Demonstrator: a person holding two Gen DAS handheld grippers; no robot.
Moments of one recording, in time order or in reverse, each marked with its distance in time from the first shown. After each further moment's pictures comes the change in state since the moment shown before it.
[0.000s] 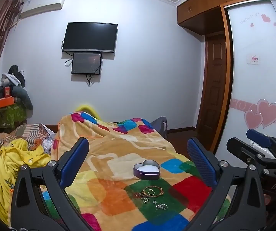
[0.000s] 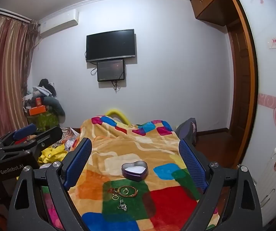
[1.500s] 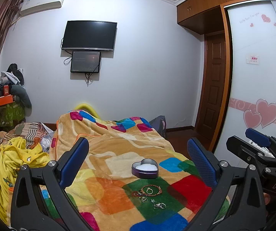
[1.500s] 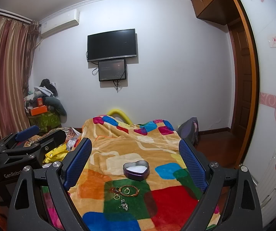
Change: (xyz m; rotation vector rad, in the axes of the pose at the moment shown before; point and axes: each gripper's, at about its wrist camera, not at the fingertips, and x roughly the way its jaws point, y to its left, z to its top) left arm 0.003 -0.005 -0.005 0.021 0.016 -0.003; right arm -0.001 -0.002 0.002 0.005 0.008 0.012
